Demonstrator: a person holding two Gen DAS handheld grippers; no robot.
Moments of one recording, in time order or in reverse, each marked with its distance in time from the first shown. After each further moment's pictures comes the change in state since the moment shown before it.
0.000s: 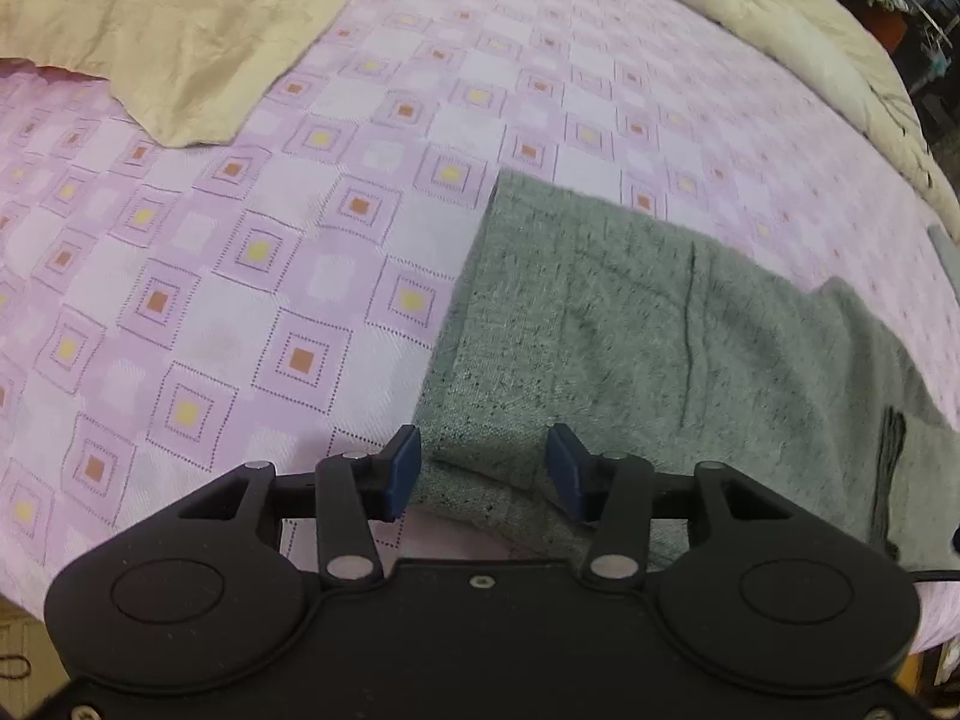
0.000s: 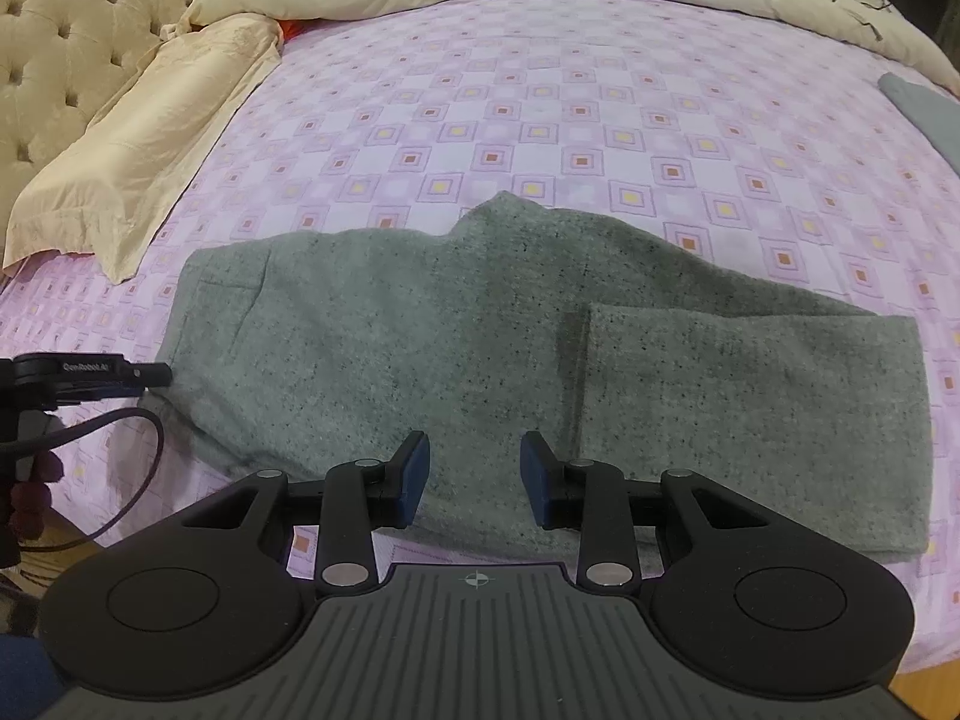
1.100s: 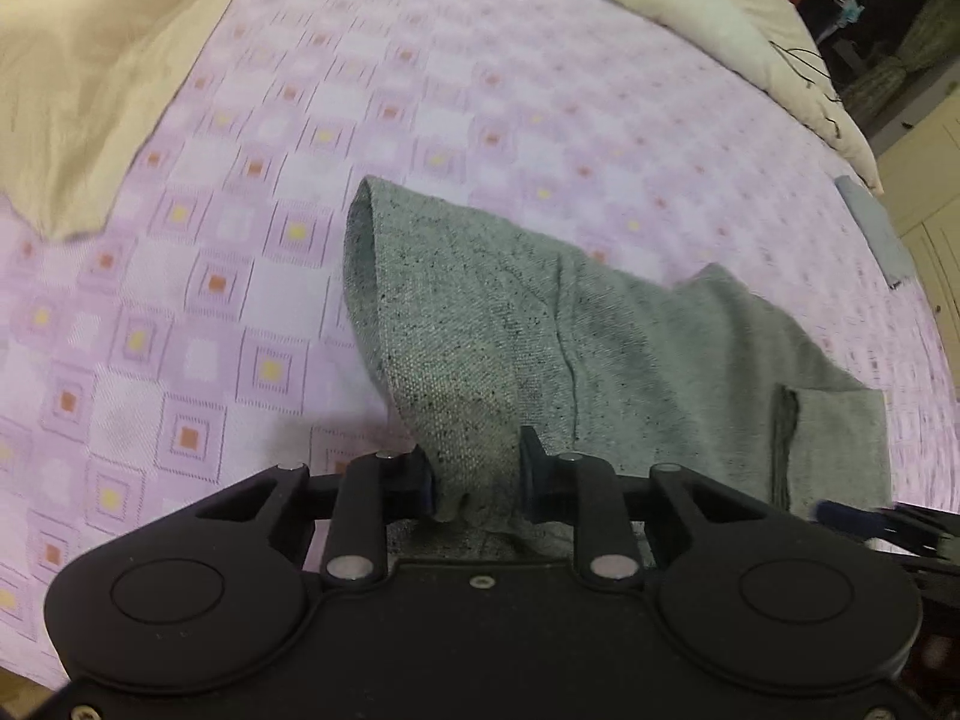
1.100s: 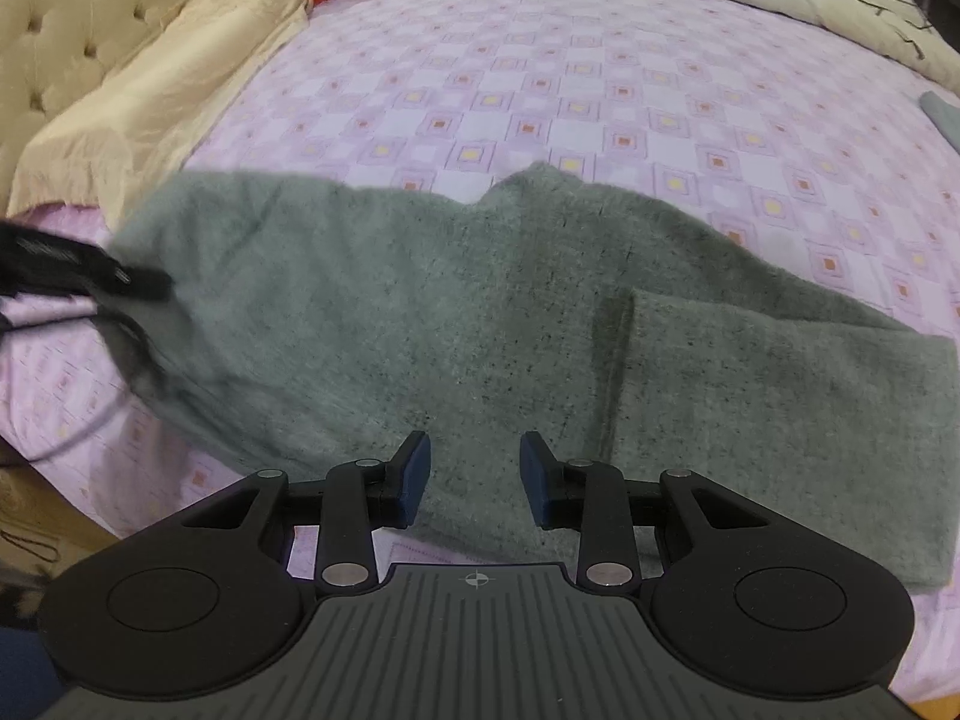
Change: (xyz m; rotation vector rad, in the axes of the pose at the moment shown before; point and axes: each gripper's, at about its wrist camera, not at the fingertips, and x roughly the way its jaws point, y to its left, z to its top) left arm -0.034 -0.054 0.036 0.137 0.049 -0.153; right arm 0.038 0.012 -0.004 -0.089 0.046 0.004
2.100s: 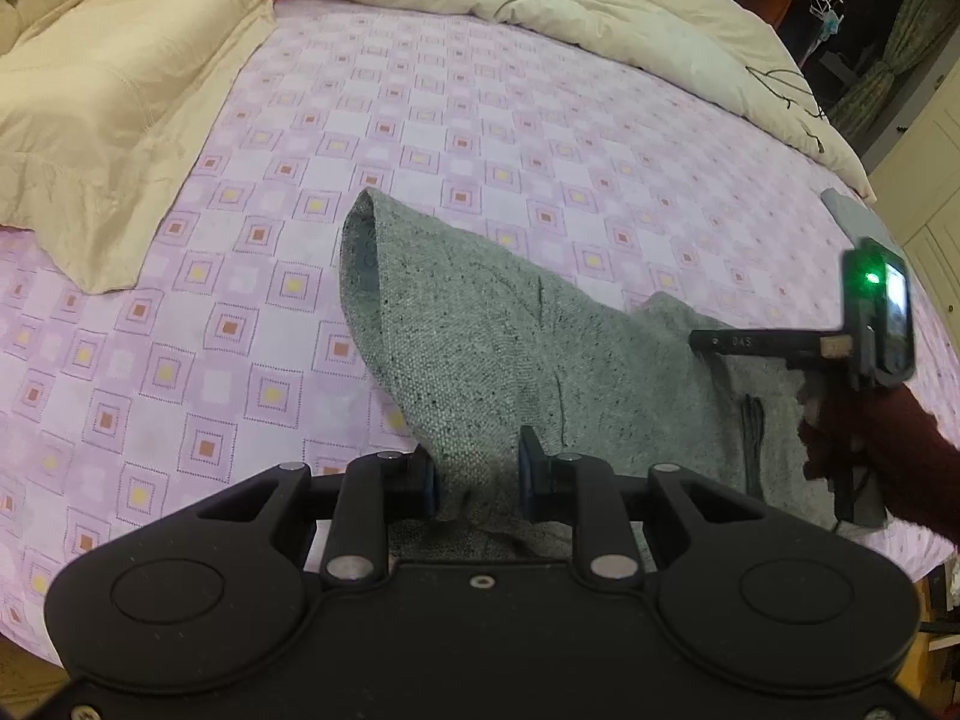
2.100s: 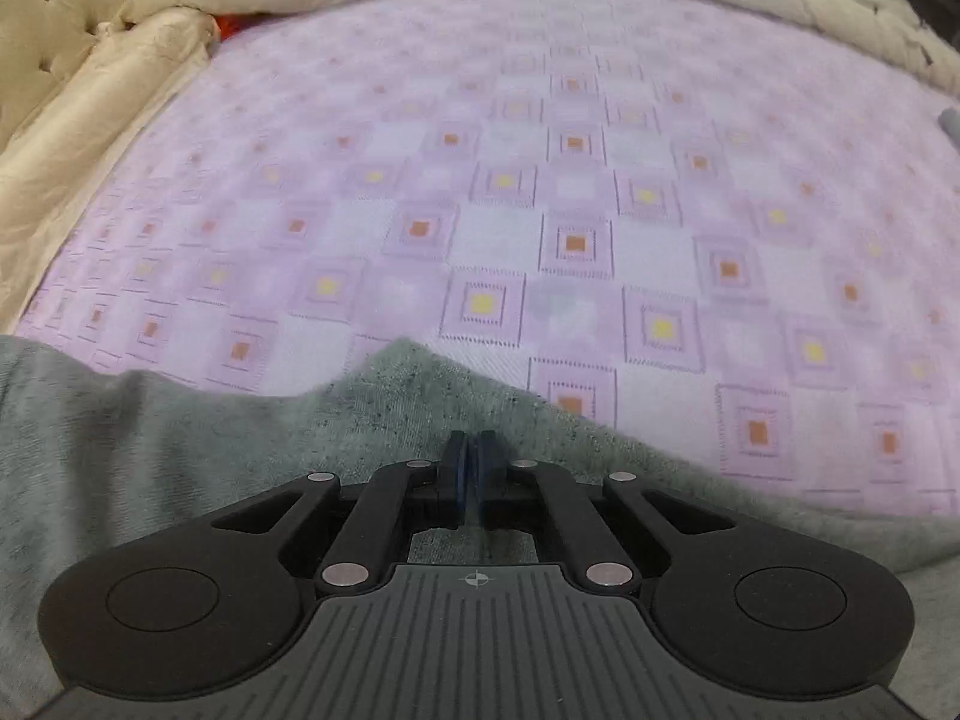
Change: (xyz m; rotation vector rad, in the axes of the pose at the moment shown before) left arm -0.038 -0.044 -0.022 0.028 -0.125 0.067; right arm 0.092 -0.060 0.113 0.054 -0.067 -0.050
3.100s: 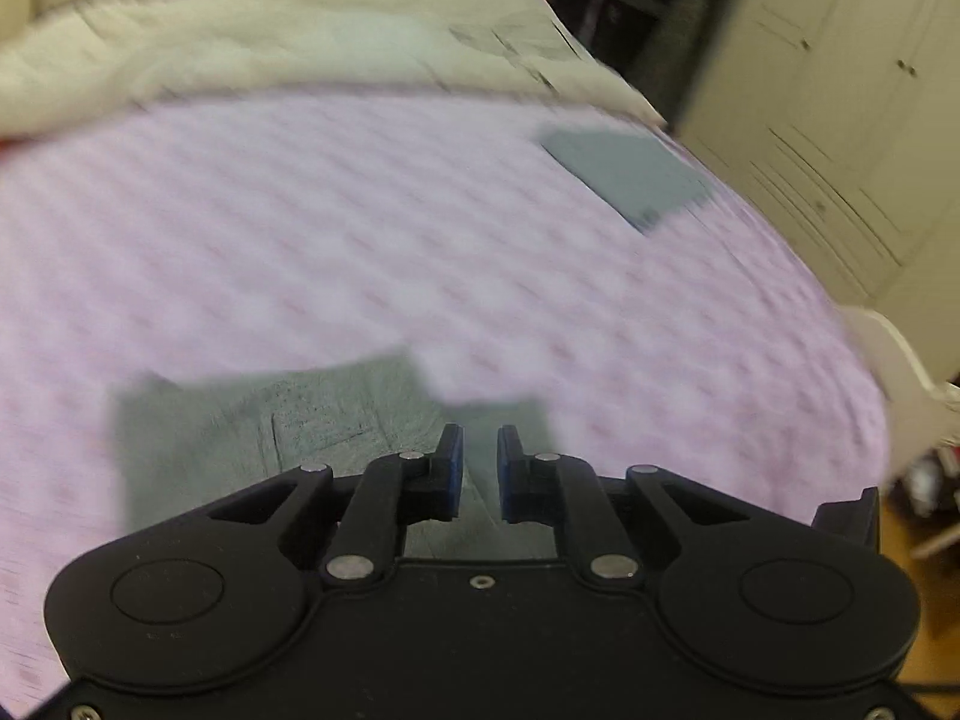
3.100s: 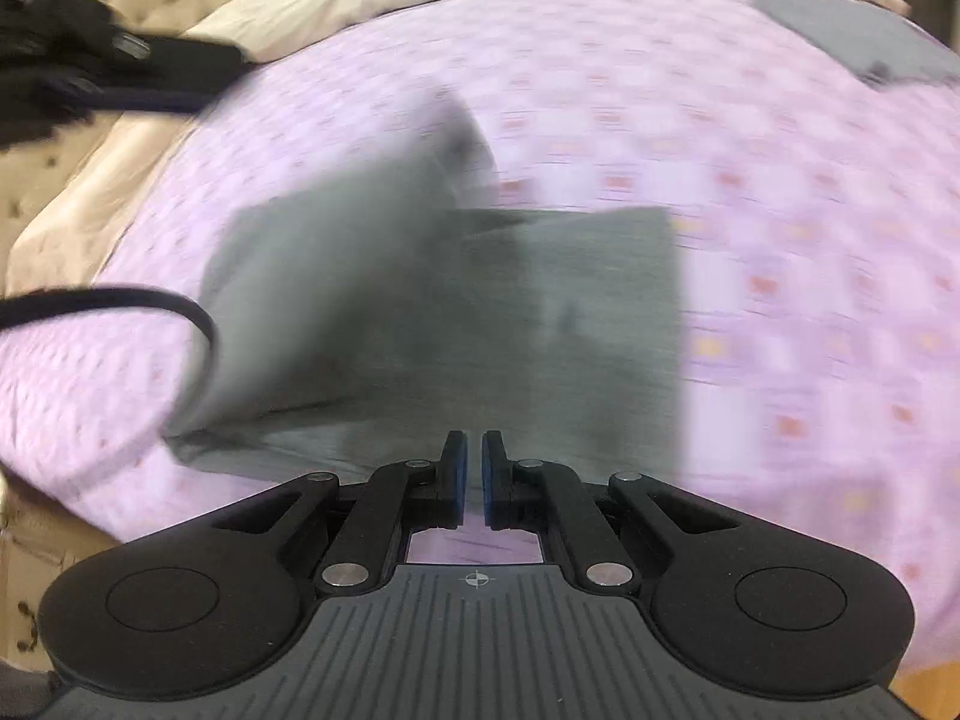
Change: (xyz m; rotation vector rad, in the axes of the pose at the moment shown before) left arm 0.064 -0.382 -0.022 0.295 -0.001 -0.184; right arm -0.175 -0.200 -0.161 0.141 0.000 0.109
